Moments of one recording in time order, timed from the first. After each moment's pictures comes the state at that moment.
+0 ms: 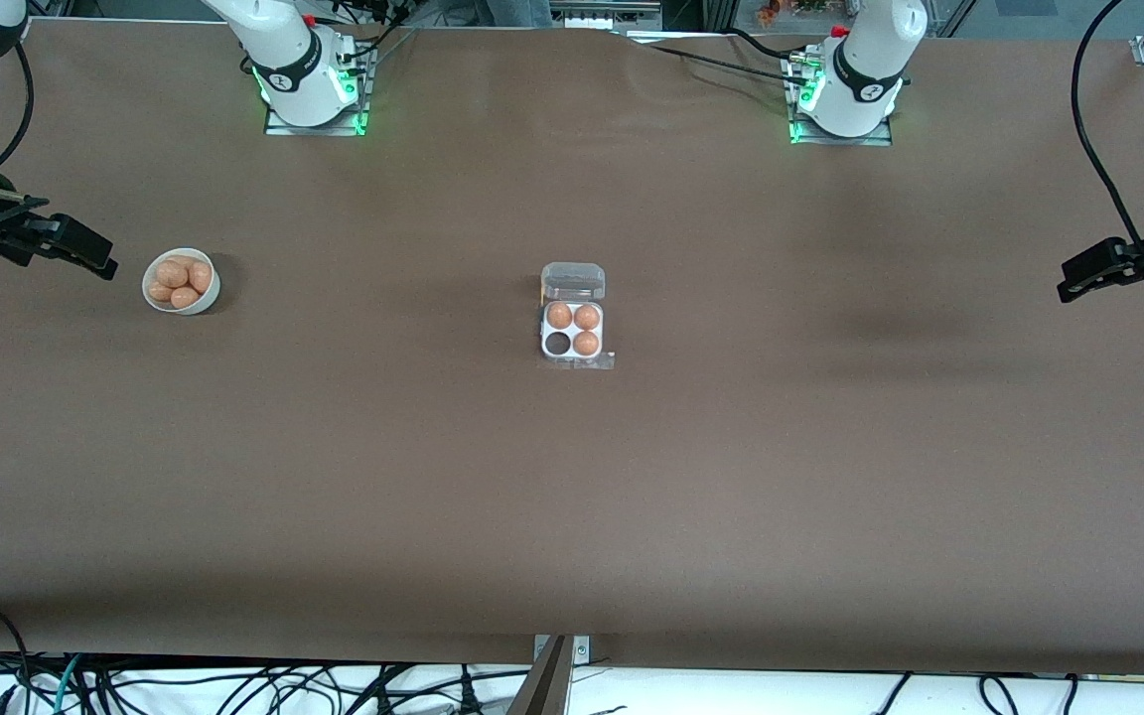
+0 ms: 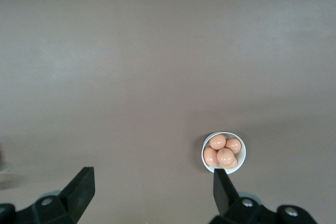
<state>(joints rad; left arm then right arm) 0.02 0.10 0.06 -1.54 0.03 1.62 -0.01 0.03 0.03 -0.02 -1.62 -0.04 1.66 0.16</state>
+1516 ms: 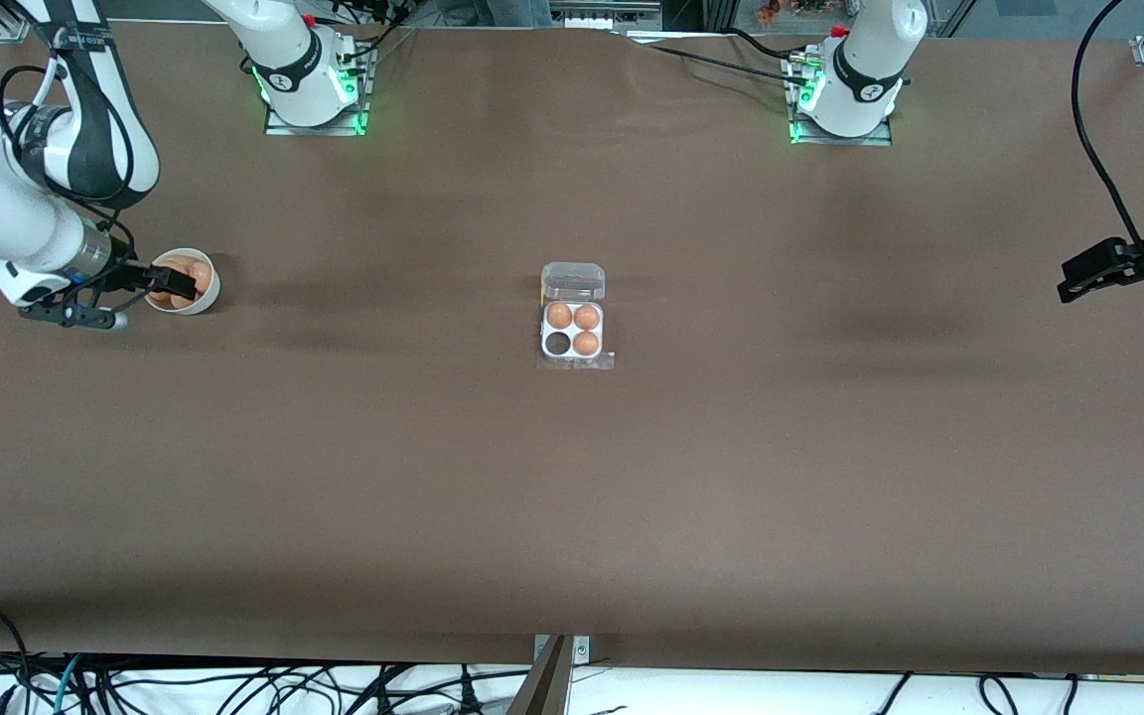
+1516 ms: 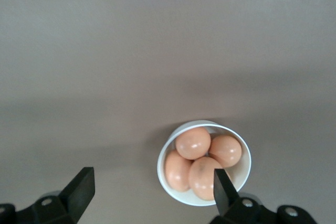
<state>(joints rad) 0.01 0.10 0.06 -1.54 0.03 1.62 -0.01 0.01 0.07 -0.22 -2.34 -0.05 2.29 -0.06</state>
